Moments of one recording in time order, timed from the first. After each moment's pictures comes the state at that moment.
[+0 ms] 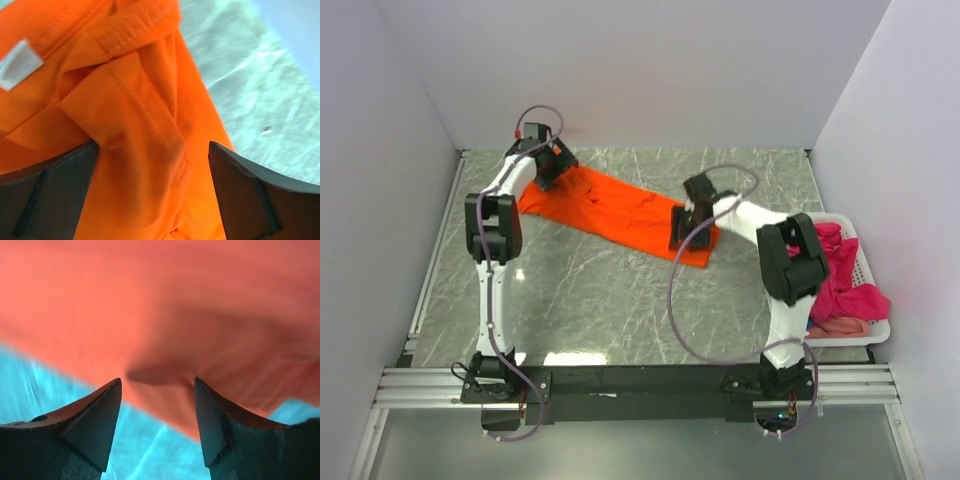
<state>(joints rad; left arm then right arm) -0.06 2.42 2.05 -0.50 0.08 -0.77 0.34 2.01 1.41 -0.55 -0.13 0.44</state>
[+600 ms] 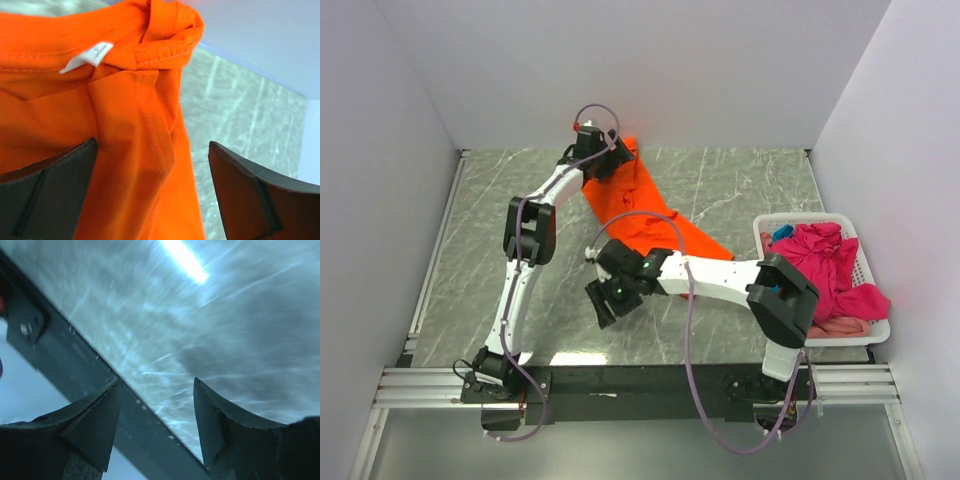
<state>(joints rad) -0.28 2.64 2.30 -0.21 0.16 -0.81 1.06 1.79 1.22 -0.52 -0.27 0.44</state>
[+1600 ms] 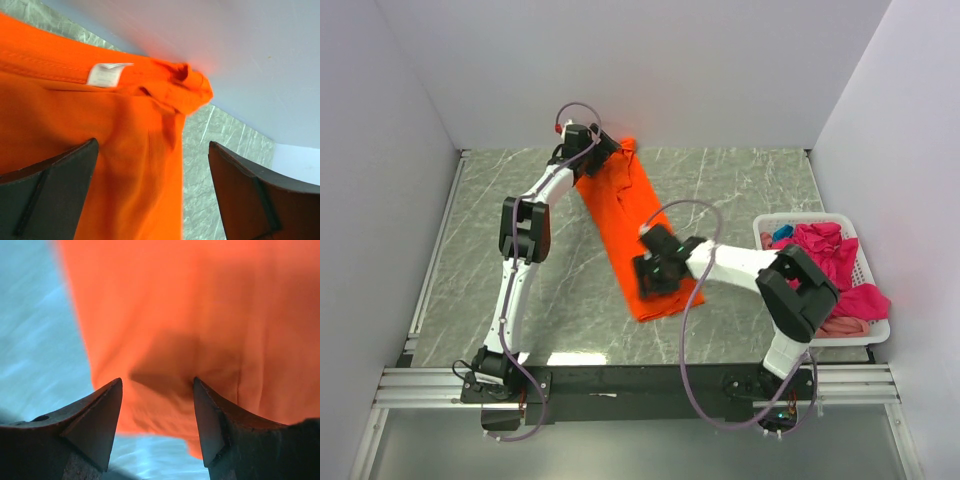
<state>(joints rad) -0.23 2.69 2.33 -0.12 0.11 -0.96 0.74 1.72 1.02 -0.46 -0.06 0.52</state>
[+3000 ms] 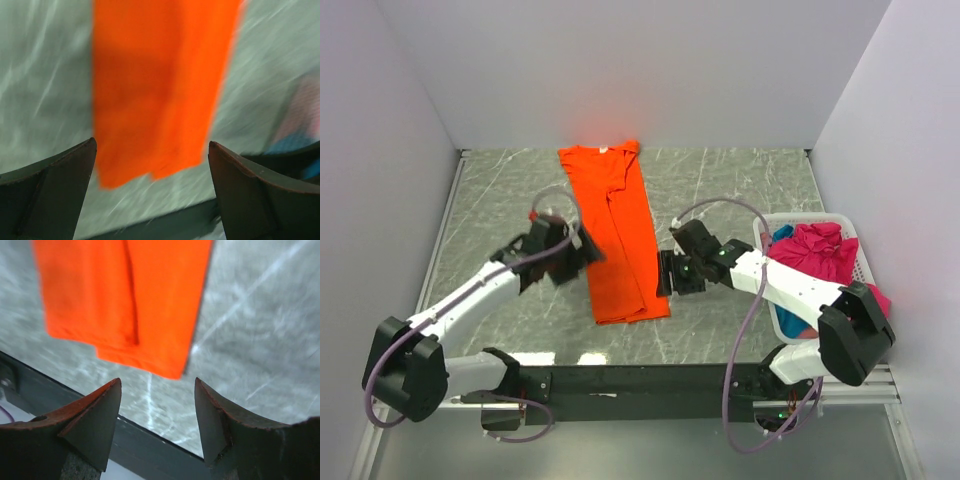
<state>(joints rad) -0.45 1.20 0.82 -0.39 0.07 -0.96 0.70 1.38 0.91 -0.55 -0.14 0.55</state>
